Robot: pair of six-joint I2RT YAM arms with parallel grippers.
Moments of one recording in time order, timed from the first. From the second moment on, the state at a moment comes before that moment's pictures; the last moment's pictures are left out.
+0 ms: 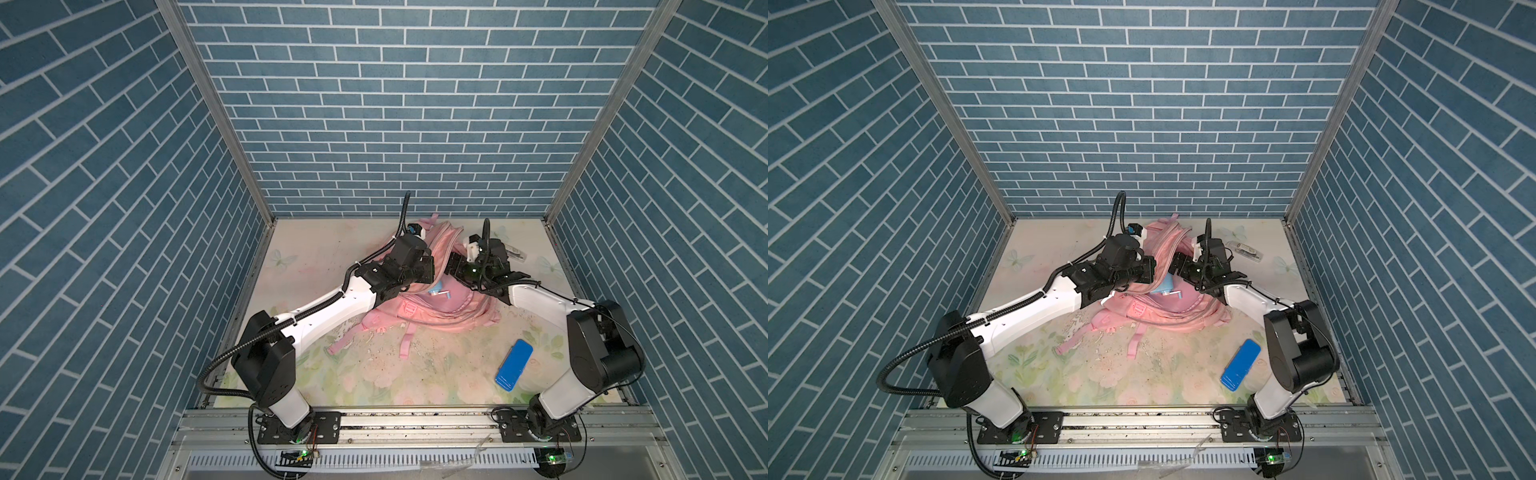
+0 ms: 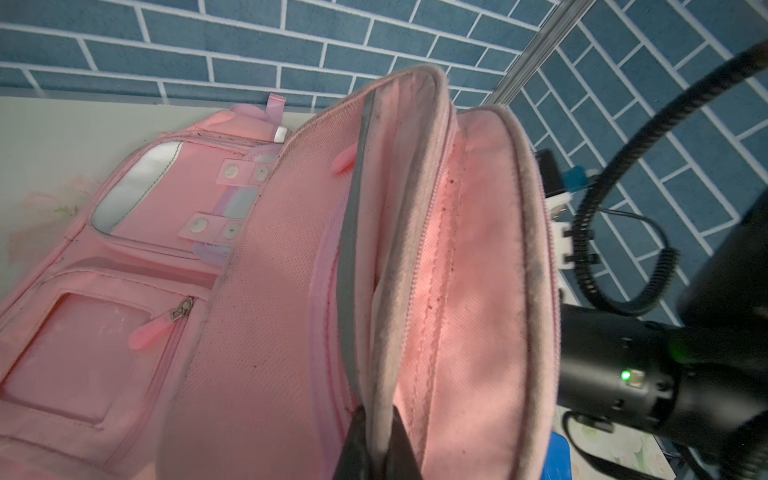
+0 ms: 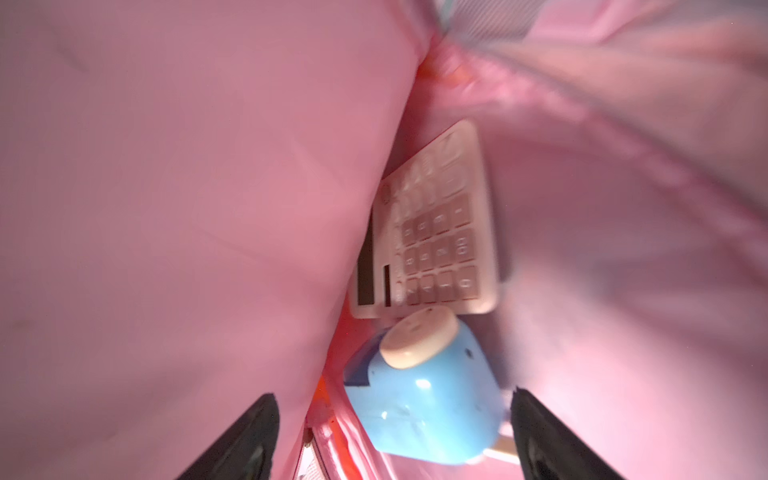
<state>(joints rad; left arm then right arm) -0.81 1.61 1.33 -0.29 -0.09 -0.57 0.38 1.54 0.95 -0.01 -0.40 0.75</state>
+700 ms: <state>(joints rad) -0.74 1.50 1.29 -0.40 -0.05 -0.02 0.26 1.11 0.61 -0.34 -0.32 0.67</state>
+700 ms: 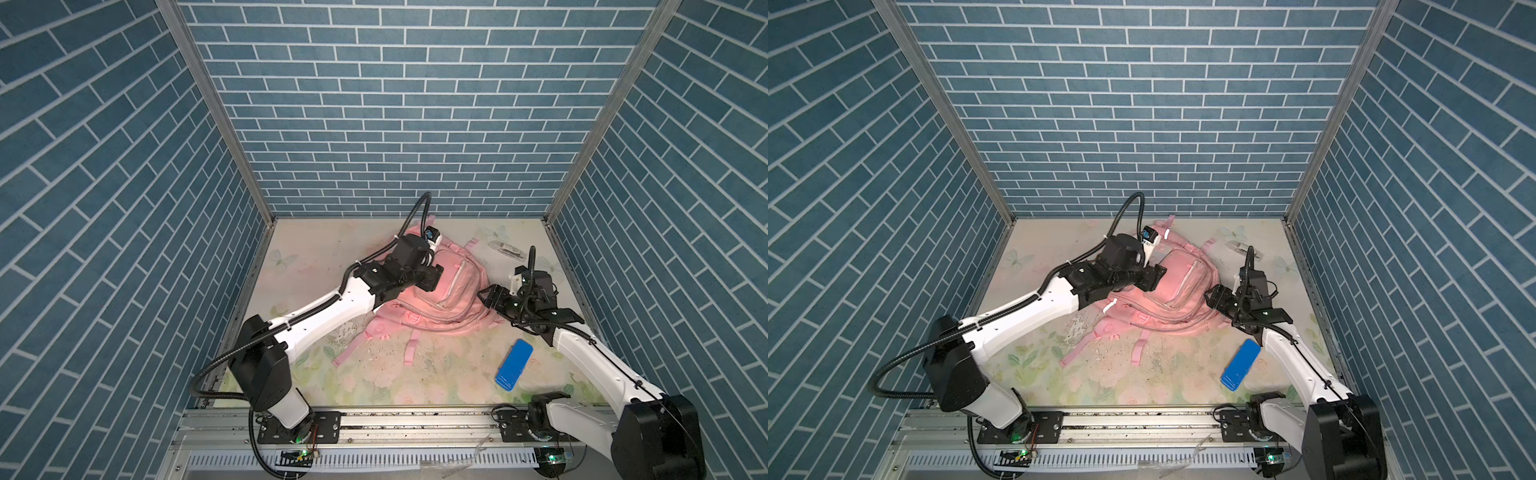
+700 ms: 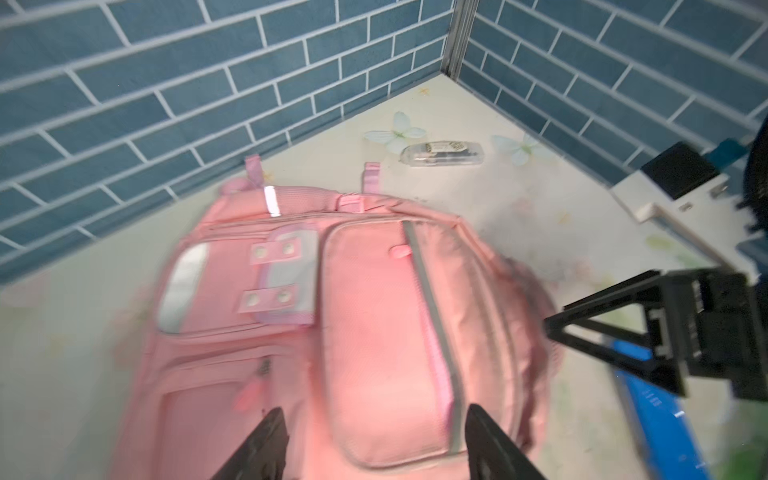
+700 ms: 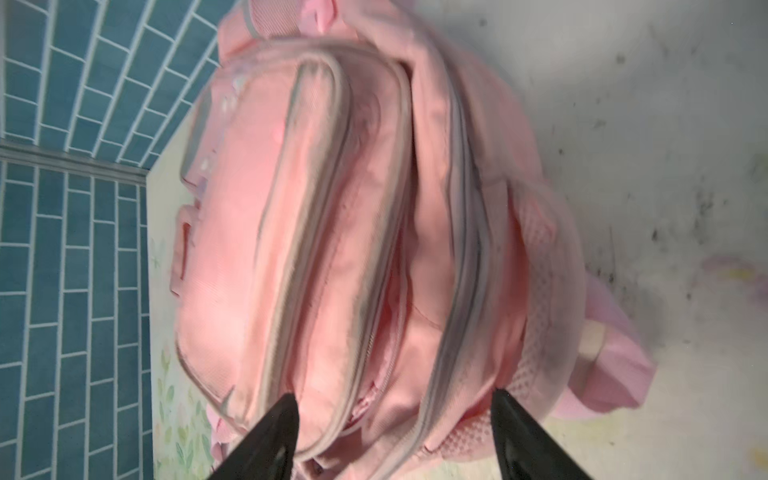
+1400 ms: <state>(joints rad) -0.61 1.50 0.79 -0.10 -0.03 0.87 0.30 1.31 0.65 -0.32 -0.36 0.67</state>
